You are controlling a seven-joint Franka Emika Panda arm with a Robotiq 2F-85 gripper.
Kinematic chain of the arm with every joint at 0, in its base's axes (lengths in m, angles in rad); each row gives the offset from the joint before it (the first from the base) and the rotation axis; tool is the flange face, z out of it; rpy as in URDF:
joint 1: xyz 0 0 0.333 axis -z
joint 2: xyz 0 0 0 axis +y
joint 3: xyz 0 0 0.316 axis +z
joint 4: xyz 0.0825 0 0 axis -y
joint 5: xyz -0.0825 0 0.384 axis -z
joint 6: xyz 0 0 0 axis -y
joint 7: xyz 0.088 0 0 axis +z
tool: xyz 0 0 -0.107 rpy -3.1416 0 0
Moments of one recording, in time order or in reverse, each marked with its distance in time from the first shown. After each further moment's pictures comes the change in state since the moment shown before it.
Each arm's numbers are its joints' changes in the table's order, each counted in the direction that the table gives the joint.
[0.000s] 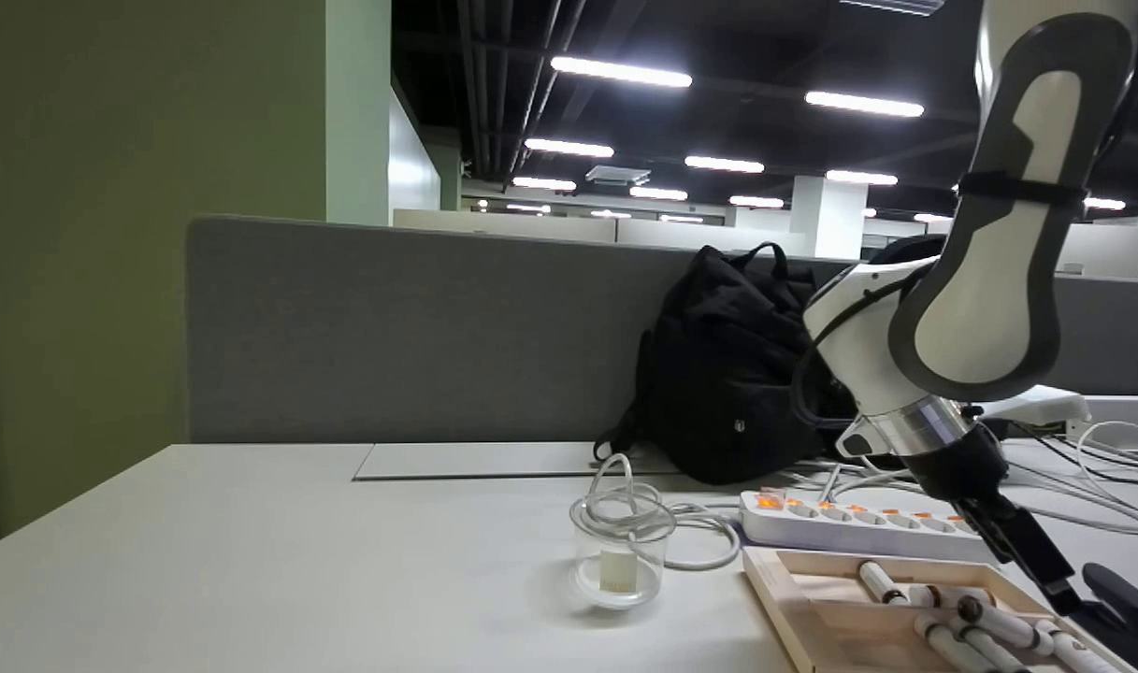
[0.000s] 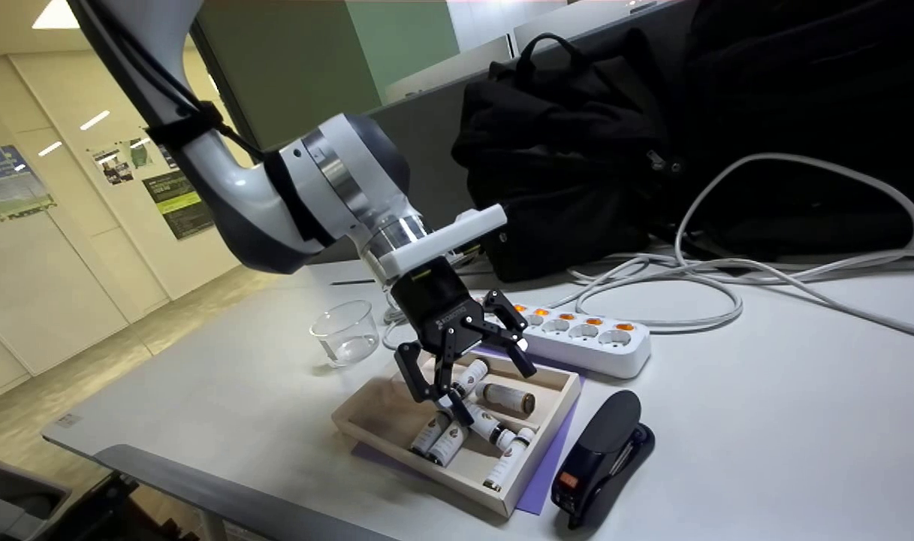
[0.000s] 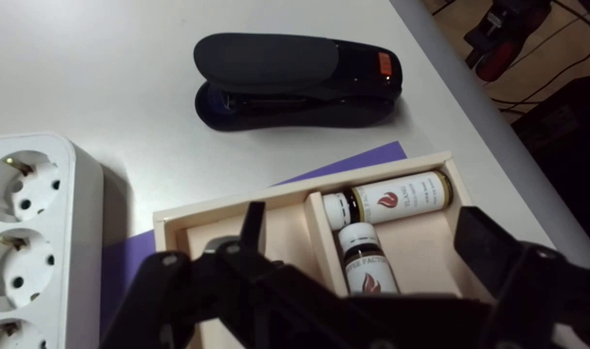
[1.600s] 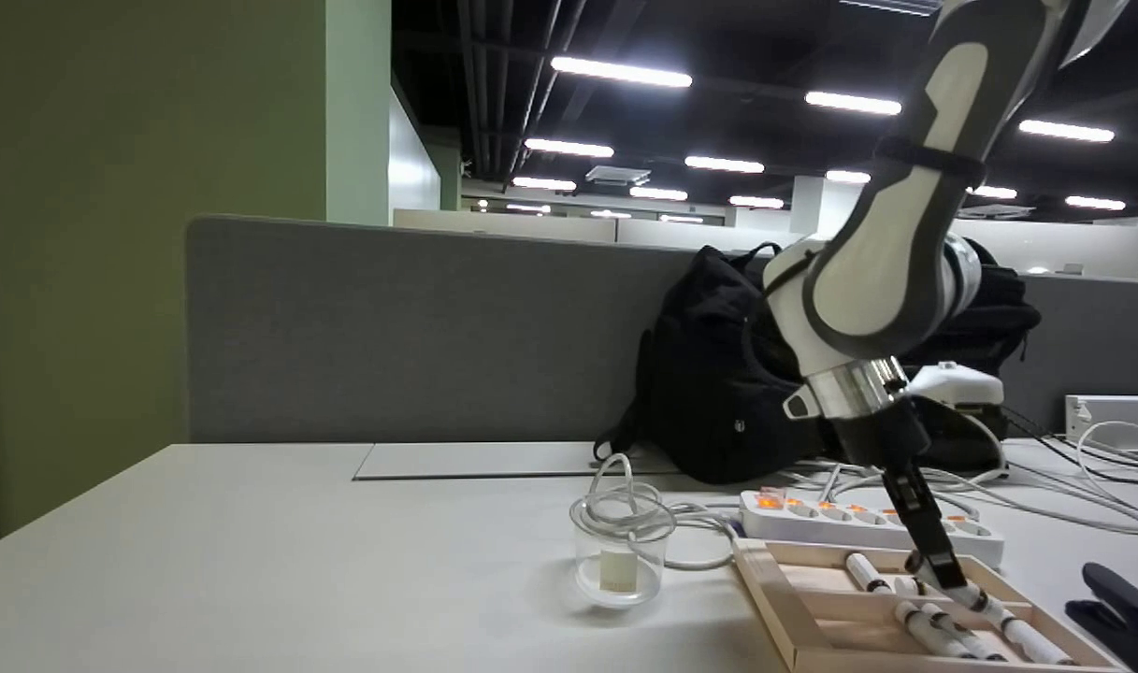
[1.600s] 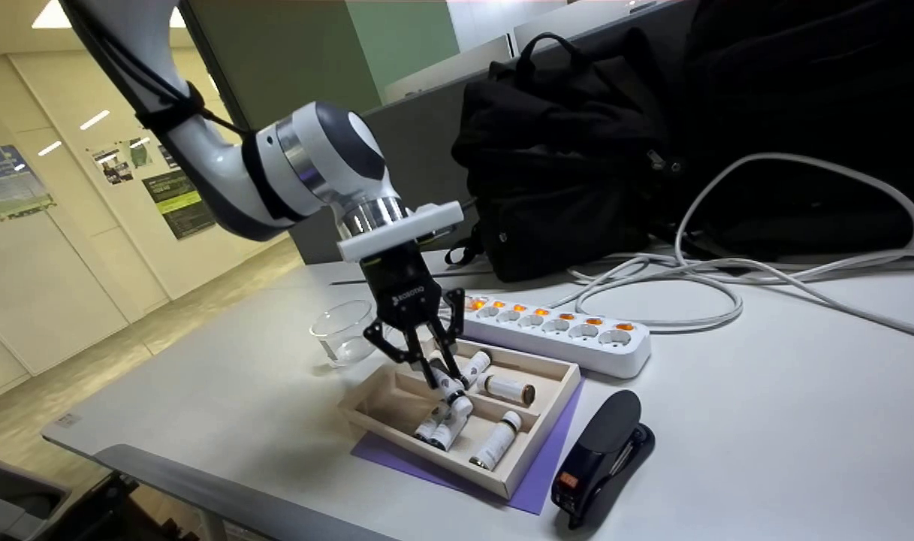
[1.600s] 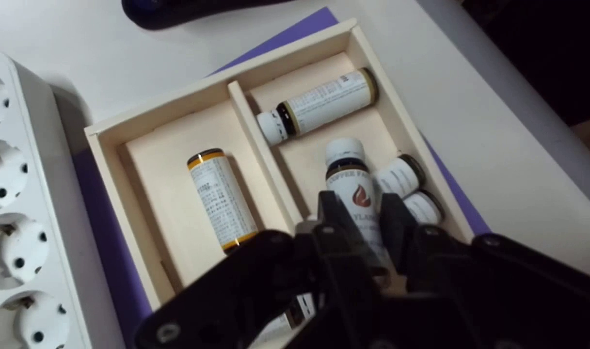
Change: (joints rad) arm 0.000 -0.038 0.112 0.044 -0.320 -0.029 -0.023
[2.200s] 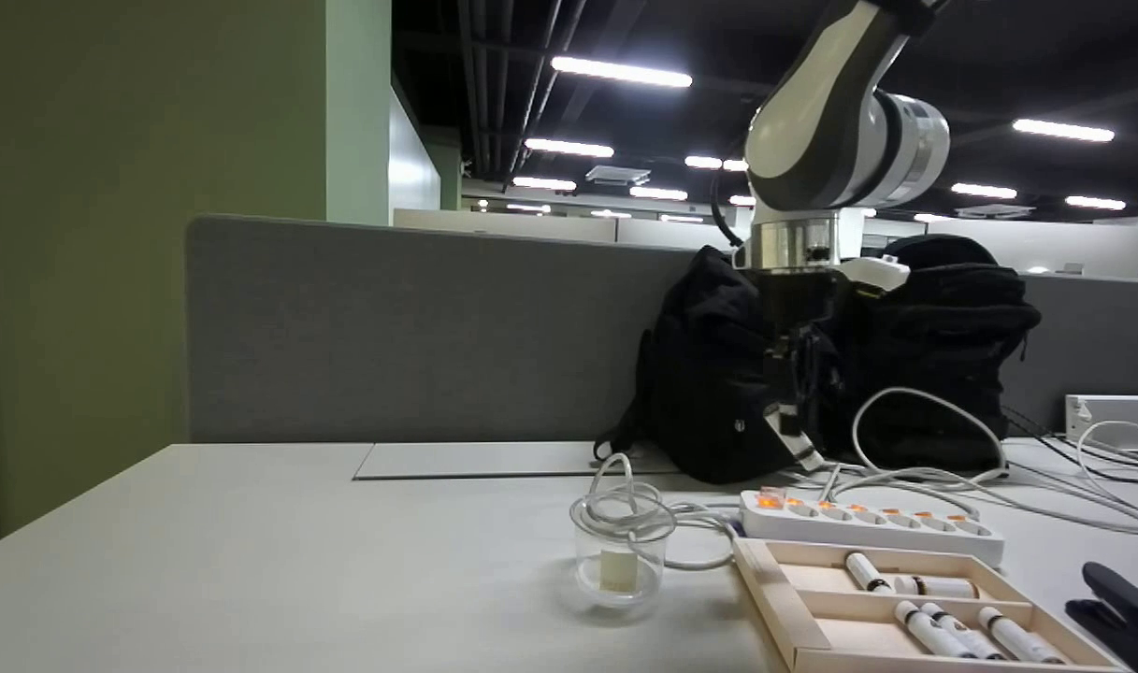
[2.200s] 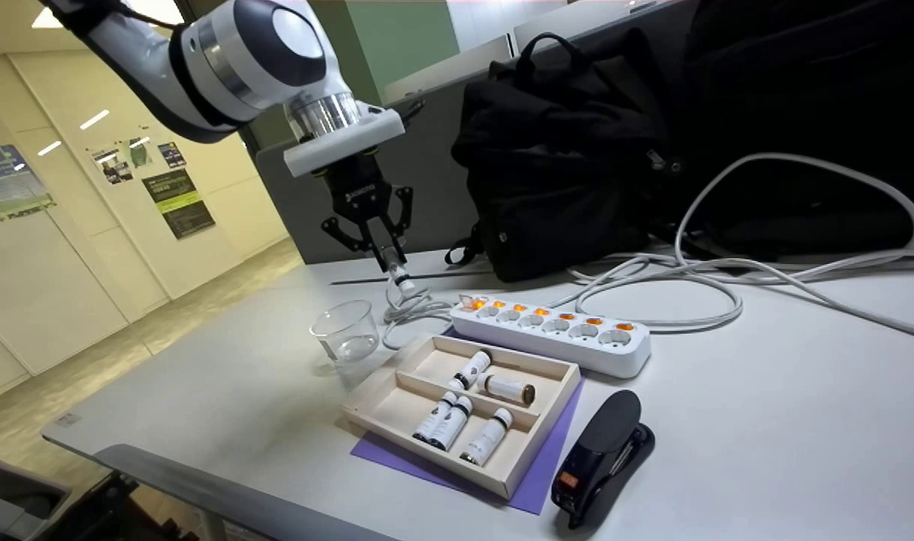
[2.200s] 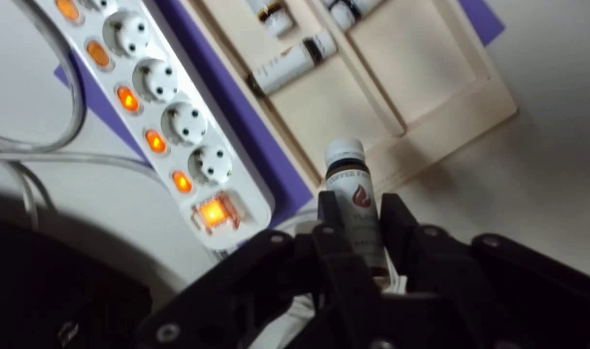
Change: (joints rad) arm -0.028 -0.241 0.073 0.009 -0.346 0.152 0.037
